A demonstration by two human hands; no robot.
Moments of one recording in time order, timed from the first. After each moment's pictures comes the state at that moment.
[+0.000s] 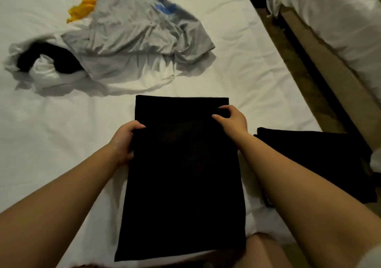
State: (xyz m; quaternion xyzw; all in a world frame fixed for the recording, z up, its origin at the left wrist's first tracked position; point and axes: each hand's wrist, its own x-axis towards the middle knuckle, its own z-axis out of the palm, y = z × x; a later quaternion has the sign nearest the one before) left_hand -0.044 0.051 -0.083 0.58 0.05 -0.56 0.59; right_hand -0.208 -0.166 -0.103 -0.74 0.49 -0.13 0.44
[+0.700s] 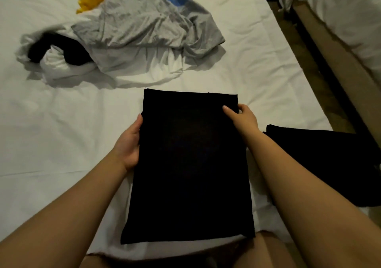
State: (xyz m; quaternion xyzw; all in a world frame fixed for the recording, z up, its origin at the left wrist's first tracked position) left_hand -0.056 0.065 -0.098 0.41 0.05 -0.60 0.68; right_hand -0.209 -0.164 -0.103 -0.65 0.54 -0.12 0.52
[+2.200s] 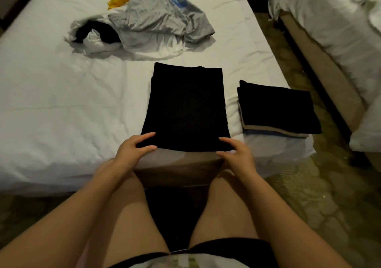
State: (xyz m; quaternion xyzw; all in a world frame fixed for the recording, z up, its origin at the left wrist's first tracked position) left_hand -0.208 0.240 -0.074 0.81 -0.25 -0.31 0.43; right_hand -0.424 0.039 -0.080 -0.78 0.42 -0.11 0.46
